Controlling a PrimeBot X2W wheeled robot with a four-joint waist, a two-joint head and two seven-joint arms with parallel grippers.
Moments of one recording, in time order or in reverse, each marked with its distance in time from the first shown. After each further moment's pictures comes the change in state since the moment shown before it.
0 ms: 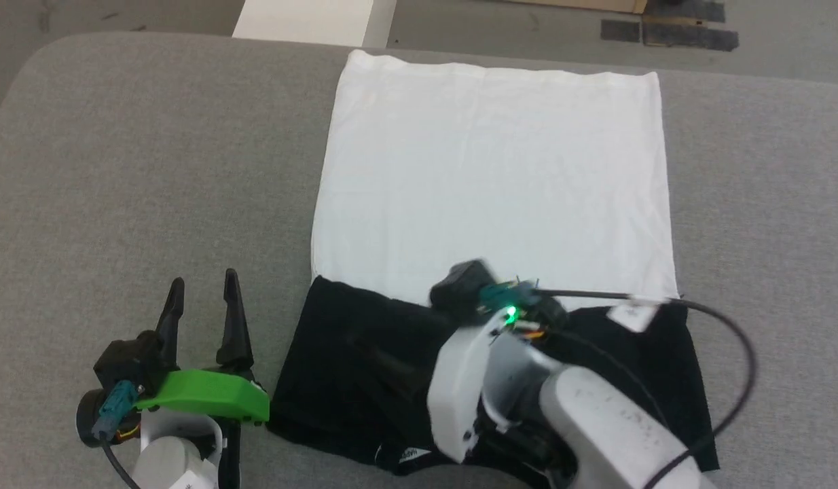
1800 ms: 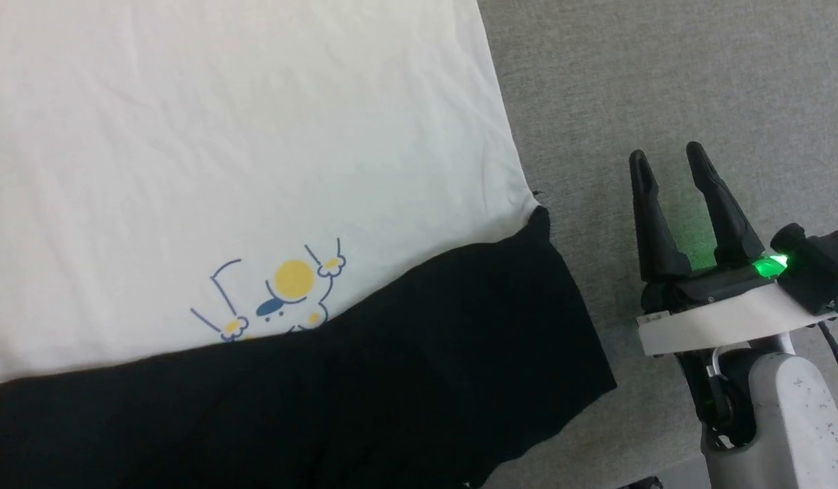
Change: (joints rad) left arm -0.925 0.559 -0.065 0.063 -0.102 0.087 1.120; right arm 0.207 0.000 -0.634 -0.278 -0.194 0.000 -0.500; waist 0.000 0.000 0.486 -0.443
